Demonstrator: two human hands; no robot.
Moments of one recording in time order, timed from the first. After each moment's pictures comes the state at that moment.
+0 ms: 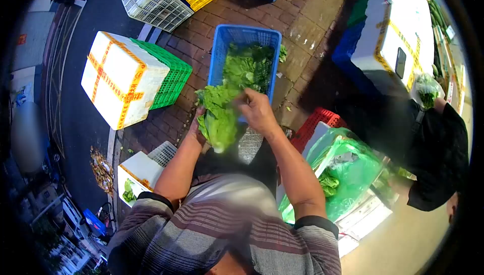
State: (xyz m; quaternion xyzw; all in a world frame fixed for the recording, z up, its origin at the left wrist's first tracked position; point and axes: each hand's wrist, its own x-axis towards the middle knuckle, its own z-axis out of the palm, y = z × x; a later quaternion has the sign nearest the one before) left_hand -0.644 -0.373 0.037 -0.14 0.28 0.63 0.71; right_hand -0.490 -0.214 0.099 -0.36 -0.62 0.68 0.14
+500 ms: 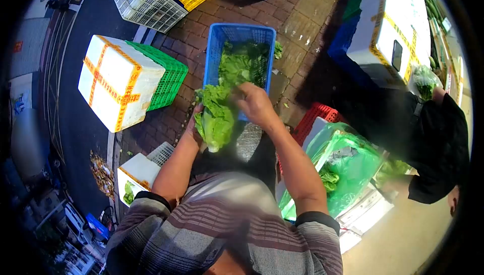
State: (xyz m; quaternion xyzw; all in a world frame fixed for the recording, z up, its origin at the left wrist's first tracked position) left_hand -0.641 -0.367 0.049 -0.20 0.21 0.60 0.74; right_hand -0.484 -0.198 0.100 -0.33 -0.70 0.62 0.14
